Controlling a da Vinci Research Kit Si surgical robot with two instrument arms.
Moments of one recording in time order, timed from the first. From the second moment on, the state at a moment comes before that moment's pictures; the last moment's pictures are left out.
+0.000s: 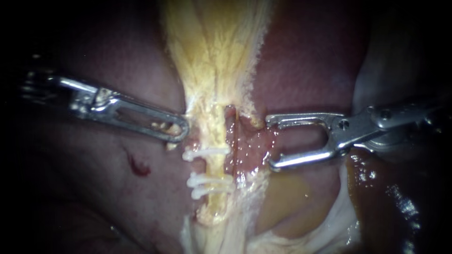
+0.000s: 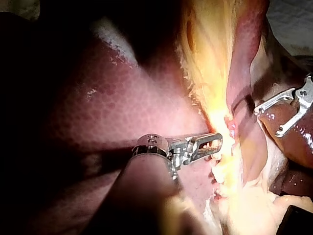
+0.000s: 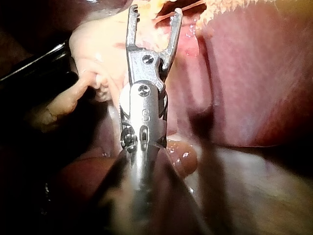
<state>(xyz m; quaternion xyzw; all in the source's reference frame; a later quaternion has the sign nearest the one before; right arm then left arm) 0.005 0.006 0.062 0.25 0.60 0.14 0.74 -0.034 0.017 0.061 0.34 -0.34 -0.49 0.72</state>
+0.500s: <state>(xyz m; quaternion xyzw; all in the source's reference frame) 0.005 0.006 0.061 0.25 0.61 0.13 0.74 -0.035 0.017 0.063 0.34 -0.34 -0.49 0.73</state>
